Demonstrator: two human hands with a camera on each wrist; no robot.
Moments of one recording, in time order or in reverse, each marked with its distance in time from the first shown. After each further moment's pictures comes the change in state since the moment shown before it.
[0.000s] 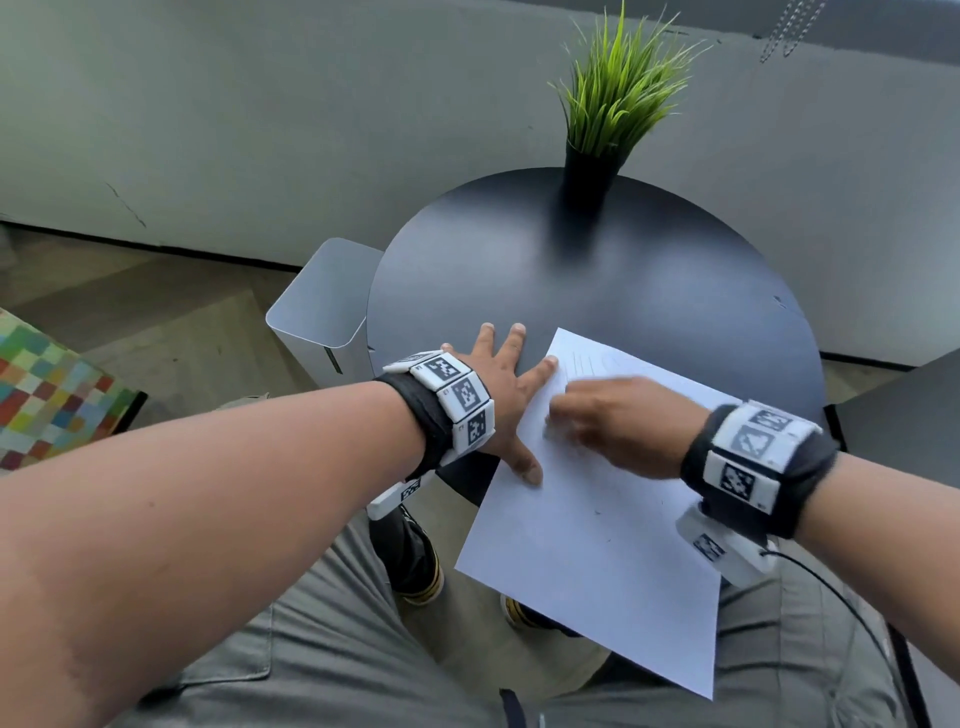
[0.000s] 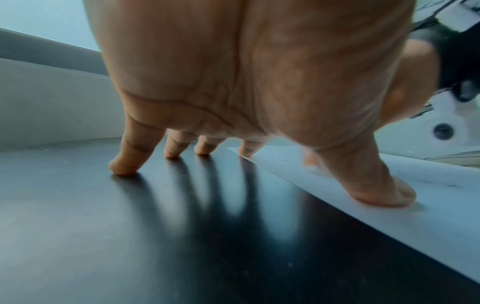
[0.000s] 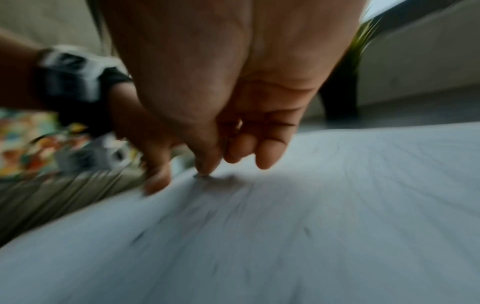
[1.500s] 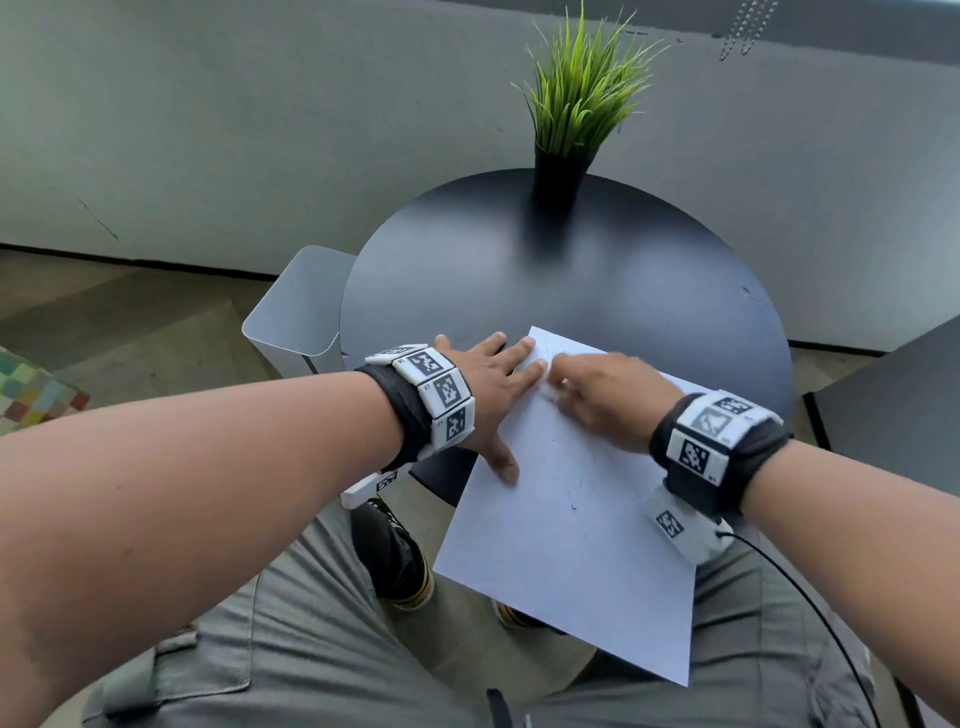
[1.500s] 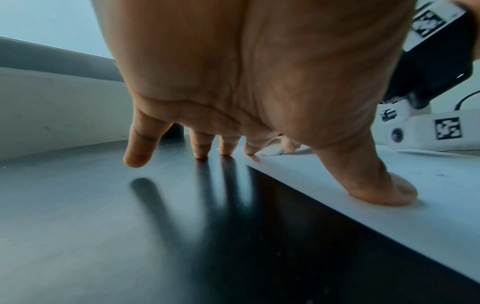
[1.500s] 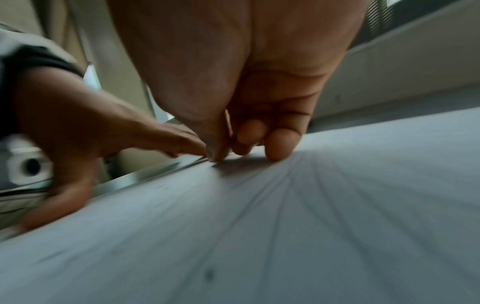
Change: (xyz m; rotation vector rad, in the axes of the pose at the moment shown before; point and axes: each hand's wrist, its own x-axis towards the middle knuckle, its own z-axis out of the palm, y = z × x) left_hand 0.007 0.005 -0.009 0.169 0.024 0.148; right_hand 0.005 0.011 0.002 0.044 0.118 0.281
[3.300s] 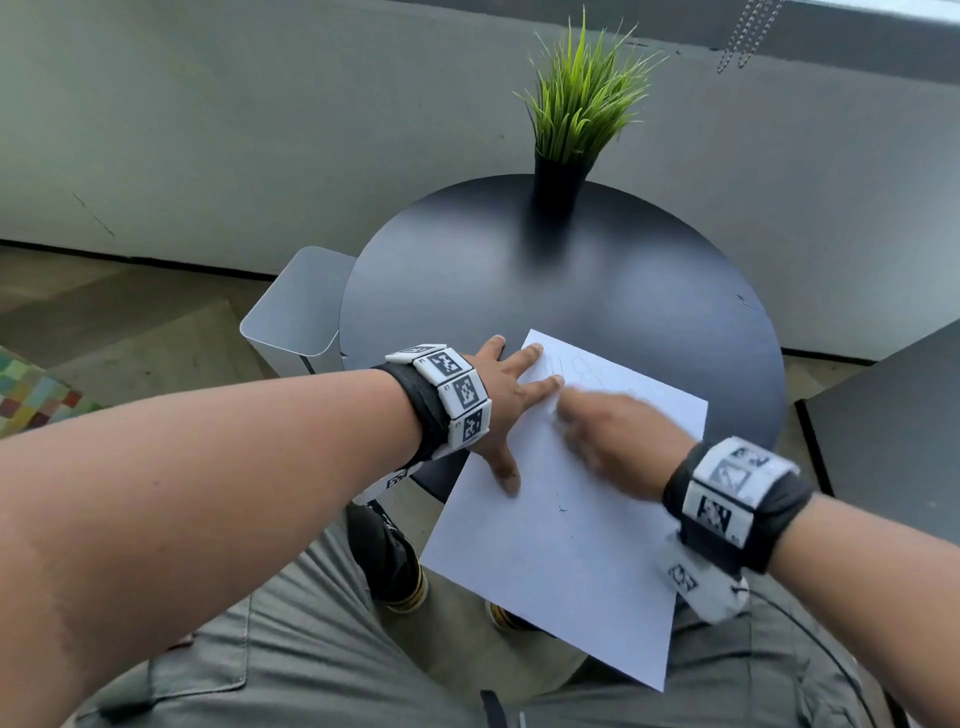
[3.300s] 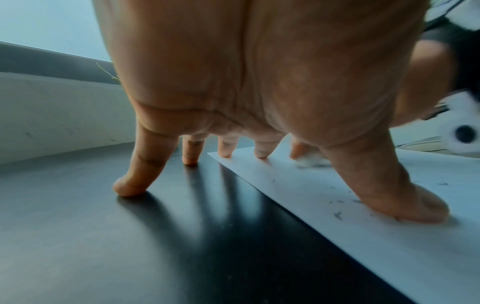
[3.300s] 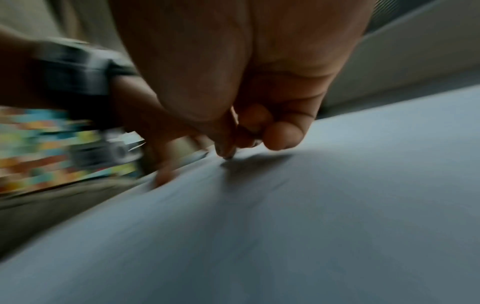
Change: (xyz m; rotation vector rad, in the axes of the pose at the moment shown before) left_hand -0.004 0.014 -0.013 -0.015 -0.069 -0.005; right_hand -0.035 -0.009 0.007 0.057 -0.035 0.021
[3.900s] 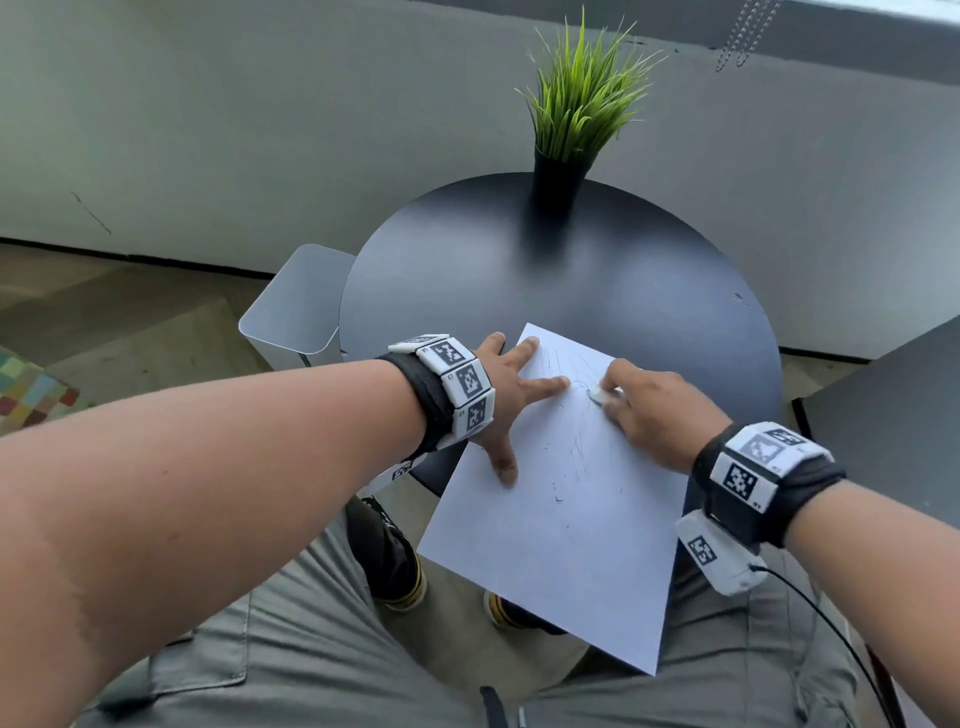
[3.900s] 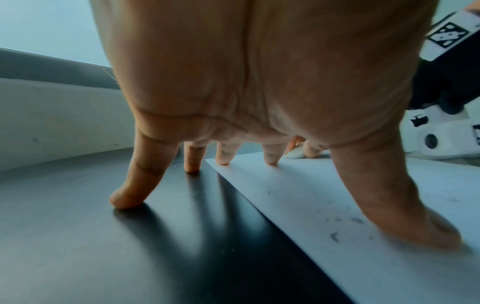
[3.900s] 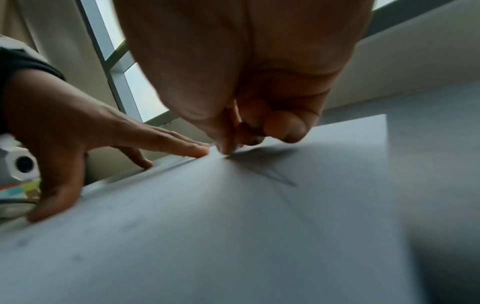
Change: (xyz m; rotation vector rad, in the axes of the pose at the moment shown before) left_hand 0.000 0.003 -0.009 0.008 -0.015 -0.016; right_hand -0.001 0.035 -0.011 0.119 0.044 0.305
